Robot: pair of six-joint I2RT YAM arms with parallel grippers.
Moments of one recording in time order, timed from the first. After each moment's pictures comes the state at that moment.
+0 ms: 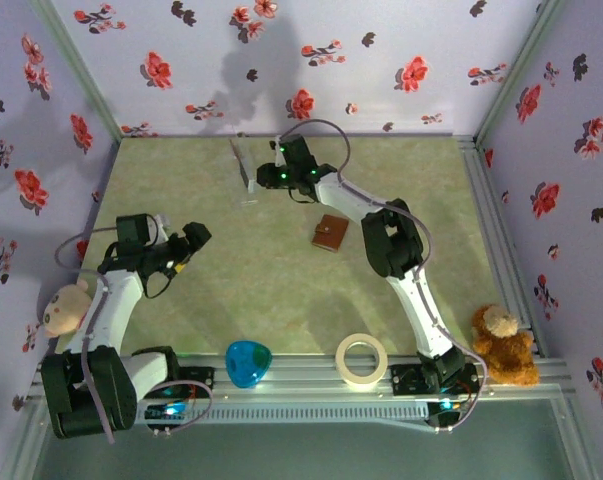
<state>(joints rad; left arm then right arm) 0.08 1.09 0.66 -0.46 0.53 -0.62 0.63 2.44 2.08 -0.25 -0.29 0.50</state>
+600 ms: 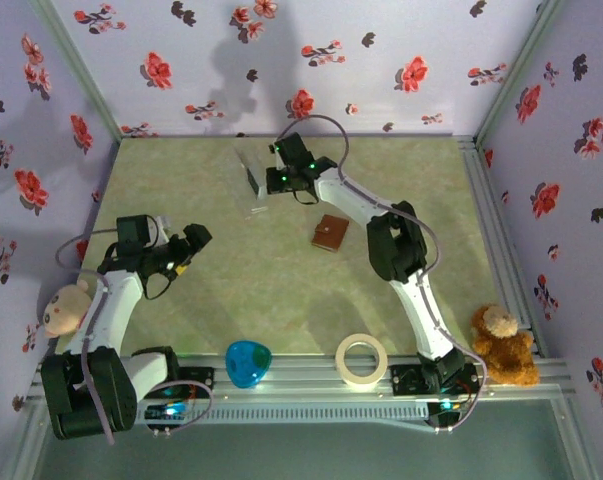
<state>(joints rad) 0.08 1.08 0.66 -0.48 0.54 -0.63 0.65 2.35 2.08 -0.53 -0.13 0.38</state>
